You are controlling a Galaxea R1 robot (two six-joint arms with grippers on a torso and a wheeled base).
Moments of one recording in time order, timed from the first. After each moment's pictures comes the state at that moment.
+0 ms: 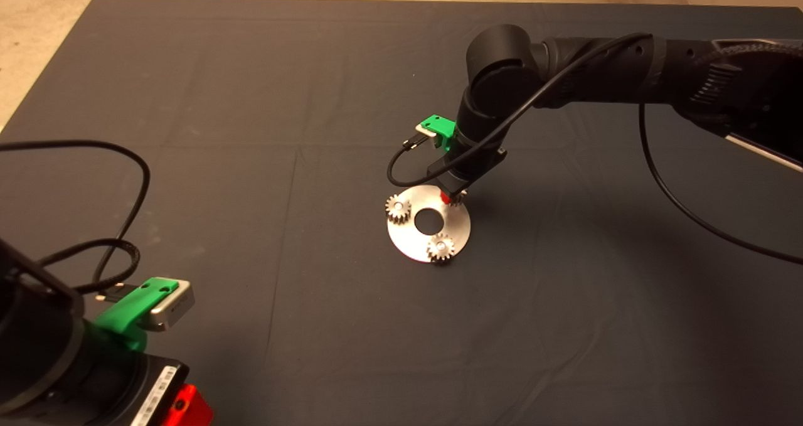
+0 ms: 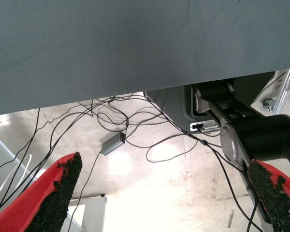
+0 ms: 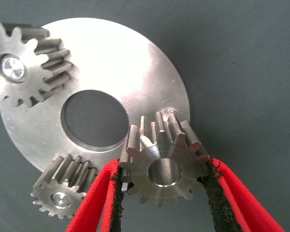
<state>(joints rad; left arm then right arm) -0.46 1.99 -0.34 0.03 1.53 -1.50 0.40 2.85 -1.37 -0.26 -1.53 0.86</state>
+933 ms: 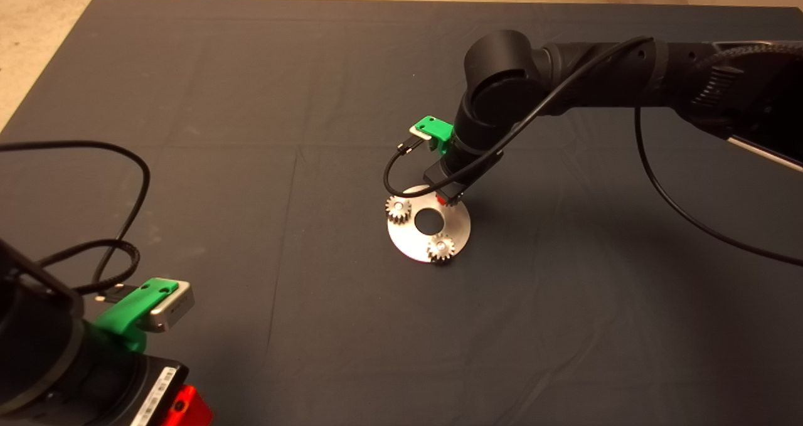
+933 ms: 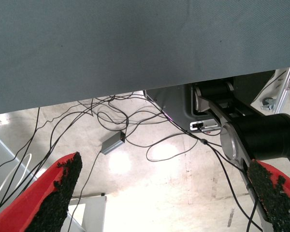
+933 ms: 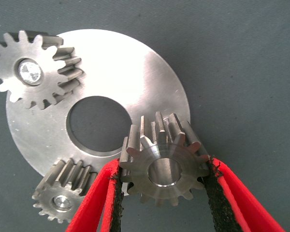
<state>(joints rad) -0.46 1.99 -0.34 0.03 1.53 -1.50 0.40 2.85 -1.31 -0.33 -1.53 0.86</state>
